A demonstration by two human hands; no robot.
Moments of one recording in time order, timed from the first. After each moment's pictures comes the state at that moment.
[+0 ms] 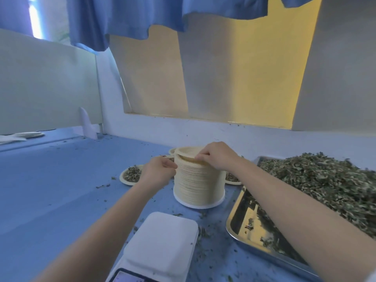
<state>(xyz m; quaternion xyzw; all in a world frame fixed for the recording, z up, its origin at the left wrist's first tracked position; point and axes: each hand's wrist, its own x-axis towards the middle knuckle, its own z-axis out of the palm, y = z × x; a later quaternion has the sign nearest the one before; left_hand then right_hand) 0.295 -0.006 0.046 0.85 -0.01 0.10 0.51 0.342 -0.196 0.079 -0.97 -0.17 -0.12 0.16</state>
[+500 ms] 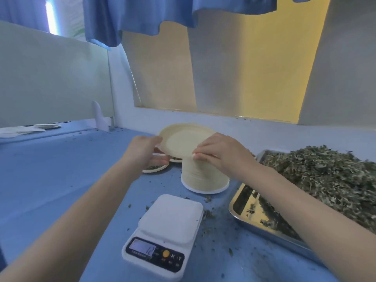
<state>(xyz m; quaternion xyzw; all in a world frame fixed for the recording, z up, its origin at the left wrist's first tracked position) 0.215 0.021 0.090 0.71 0.03 0.09 0.70 0.236 -0.186 0.079 -0.89 -0.35 -0.26 0.13</state>
